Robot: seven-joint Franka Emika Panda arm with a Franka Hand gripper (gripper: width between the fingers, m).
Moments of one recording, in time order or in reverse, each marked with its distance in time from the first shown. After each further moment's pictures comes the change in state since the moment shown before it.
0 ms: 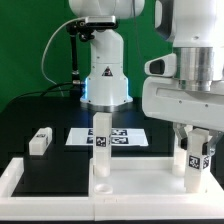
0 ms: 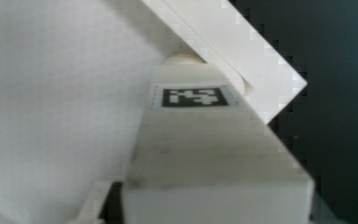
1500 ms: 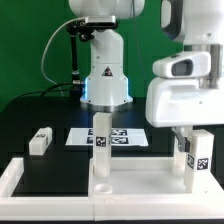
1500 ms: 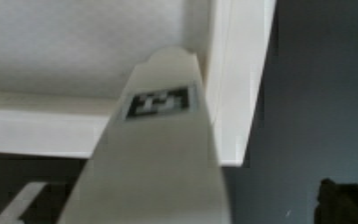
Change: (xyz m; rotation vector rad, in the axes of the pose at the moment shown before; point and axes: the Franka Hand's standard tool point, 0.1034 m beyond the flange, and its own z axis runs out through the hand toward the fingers) arm -0.022 -0.007 0.001 -0.014 0.047 -1.277
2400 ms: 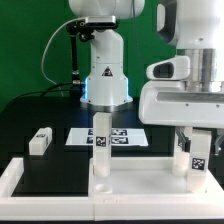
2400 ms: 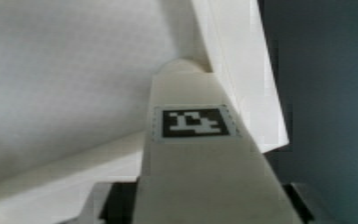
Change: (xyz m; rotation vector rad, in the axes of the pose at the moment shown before) arm -0.001 0.014 0.002 -0.004 0.003 0.655
